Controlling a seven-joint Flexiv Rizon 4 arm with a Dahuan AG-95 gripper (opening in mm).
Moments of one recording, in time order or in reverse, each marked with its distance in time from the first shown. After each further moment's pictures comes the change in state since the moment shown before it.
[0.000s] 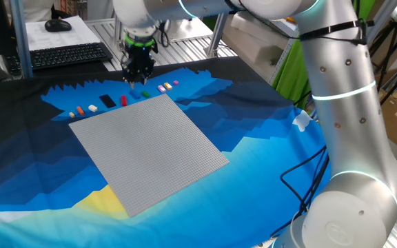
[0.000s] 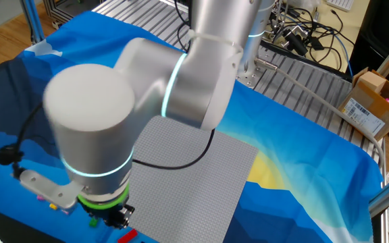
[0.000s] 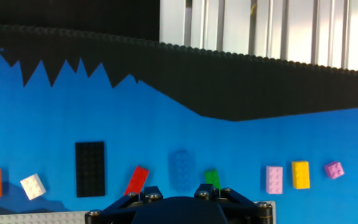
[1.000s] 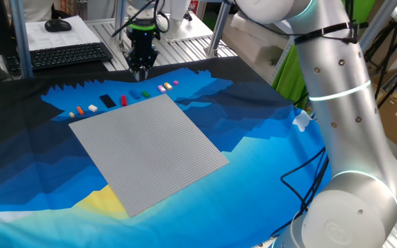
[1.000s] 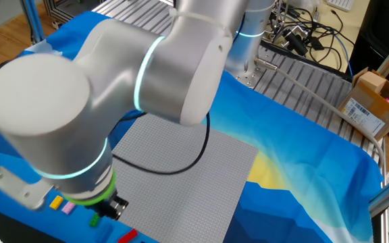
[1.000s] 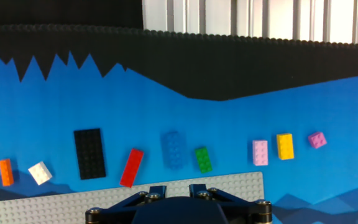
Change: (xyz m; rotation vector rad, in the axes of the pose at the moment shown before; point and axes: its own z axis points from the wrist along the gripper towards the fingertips) arm 0.013 -0.010 -0.042 -0.030 0.111 0.041
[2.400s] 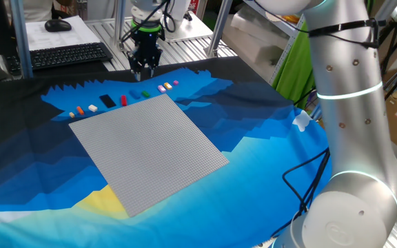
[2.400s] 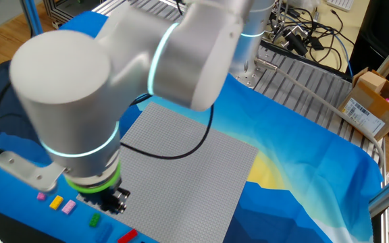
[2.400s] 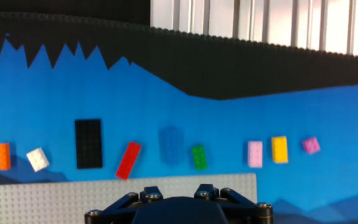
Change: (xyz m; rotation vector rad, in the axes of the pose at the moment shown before) arm -0.001 -0.004 0.000 -0.016 -0.038 -0.042
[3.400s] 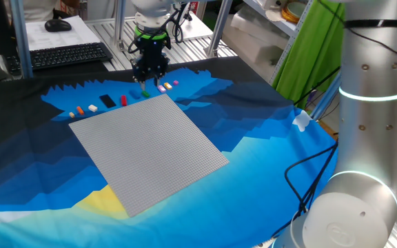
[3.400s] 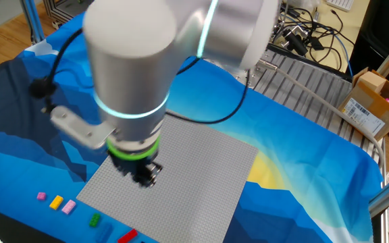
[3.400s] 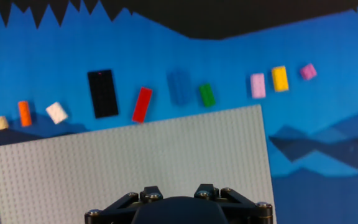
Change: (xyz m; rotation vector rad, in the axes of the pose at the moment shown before) arm 0.067 0.028 -0.025 0.042 0.002 0.109
